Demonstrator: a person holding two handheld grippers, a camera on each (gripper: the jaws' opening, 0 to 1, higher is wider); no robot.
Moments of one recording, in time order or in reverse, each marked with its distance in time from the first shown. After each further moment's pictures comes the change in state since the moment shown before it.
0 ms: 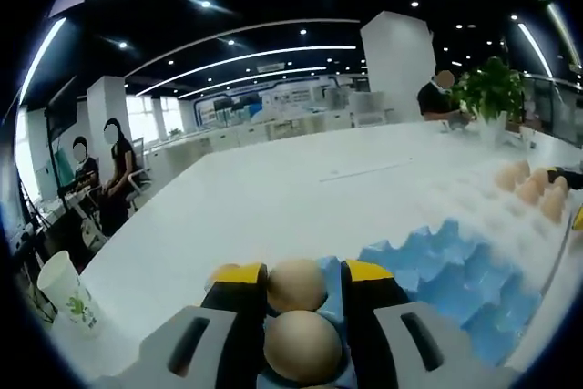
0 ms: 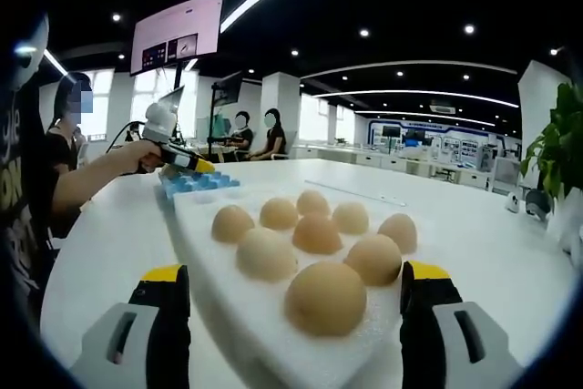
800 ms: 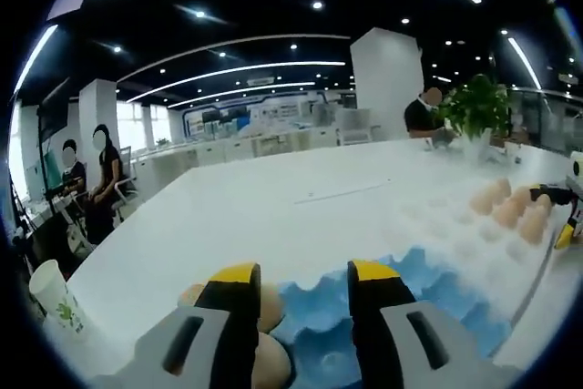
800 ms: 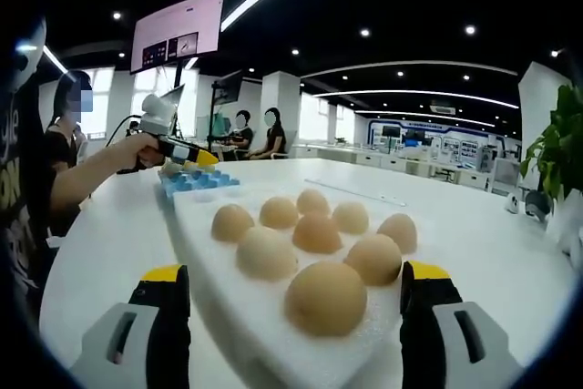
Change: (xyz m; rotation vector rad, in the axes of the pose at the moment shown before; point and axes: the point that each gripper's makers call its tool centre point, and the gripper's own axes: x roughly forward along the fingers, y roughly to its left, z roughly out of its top) left arm -0.003 -0.035 0.024 -0.025 -0.072 -0.083; right arm 0.001 -0.001 -0.002 -0.004 0.002 -0.001
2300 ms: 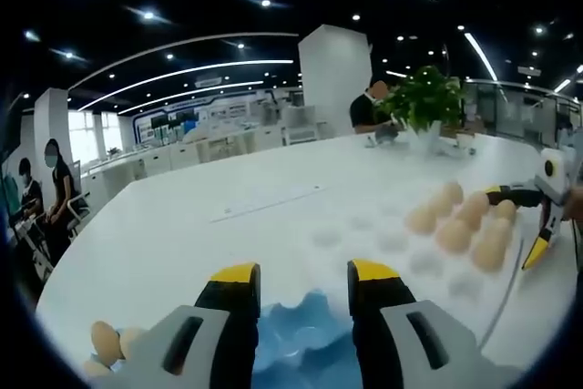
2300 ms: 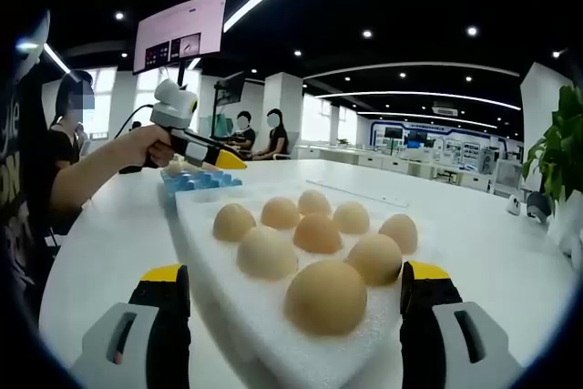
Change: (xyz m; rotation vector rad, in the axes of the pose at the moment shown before) left arm 0.022 -0.105 0.023 0.070 0.019 -0.242; right arm -0.002 0.003 0.002 -0.006 -0.005 0.012
